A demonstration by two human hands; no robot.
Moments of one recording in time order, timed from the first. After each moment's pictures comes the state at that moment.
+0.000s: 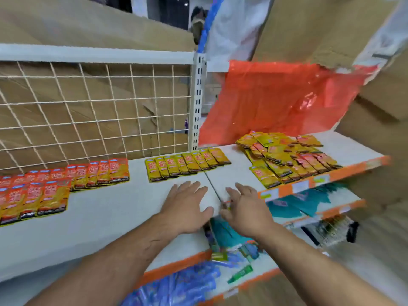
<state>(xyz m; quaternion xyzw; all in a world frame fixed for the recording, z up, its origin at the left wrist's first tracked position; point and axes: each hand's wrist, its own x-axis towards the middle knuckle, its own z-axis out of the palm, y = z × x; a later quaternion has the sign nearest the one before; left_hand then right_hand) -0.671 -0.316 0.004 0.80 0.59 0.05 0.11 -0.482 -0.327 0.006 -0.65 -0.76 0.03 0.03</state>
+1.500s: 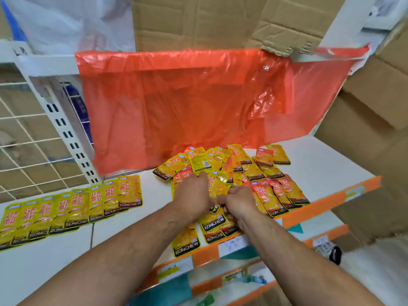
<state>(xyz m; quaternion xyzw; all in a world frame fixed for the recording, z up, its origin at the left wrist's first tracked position) -0.348 -0.066 0.003 0.75 0.65 0.08 0.10 -0.218 -0.082 -0.012 -0.71 -0.39 0.47 0.34</state>
